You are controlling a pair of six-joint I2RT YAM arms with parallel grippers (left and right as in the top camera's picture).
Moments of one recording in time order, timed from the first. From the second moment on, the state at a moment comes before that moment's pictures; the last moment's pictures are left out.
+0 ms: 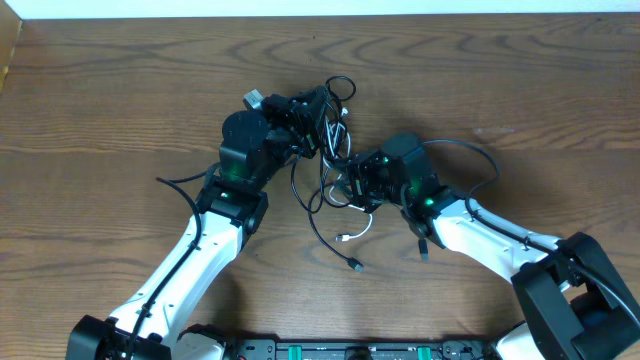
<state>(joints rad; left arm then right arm) -0.36 1.36 0.80 0.42 0.25 -1.95 0.58 1.66 0.78 0.26 -0.39 1.83</state>
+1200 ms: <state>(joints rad) -0.14 1.36 0.79 0.69 0.35 -1.79 0.50 1.71 0.79 -0.04 -0.41 1.06</state>
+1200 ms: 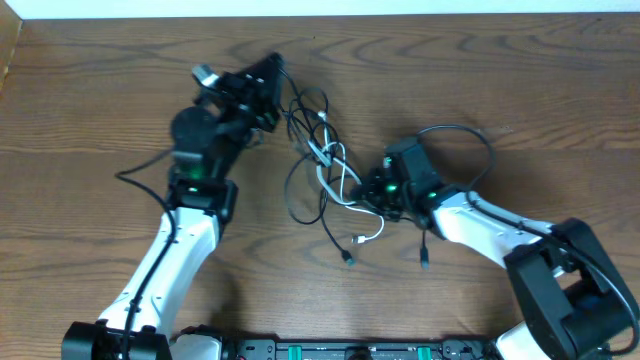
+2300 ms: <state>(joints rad) 0.11 1.36 0.79 0.77 1.04 -0.99 -0.25 1.18 0.79 -0.43 0.00 0.64</state>
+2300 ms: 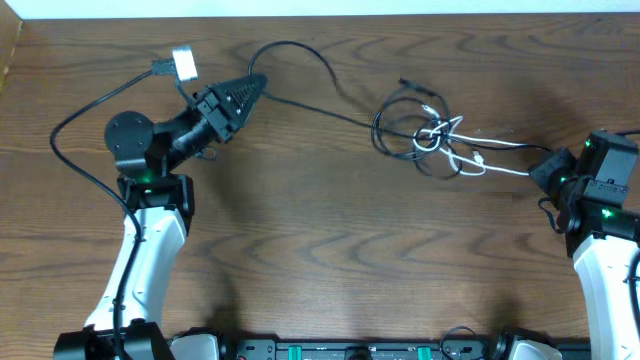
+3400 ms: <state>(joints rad) -0.09 1.36 0.80 -0.02 0.90 -0.95 -0.12 1.18 0.79 -0.42 -0.32 0.52</state>
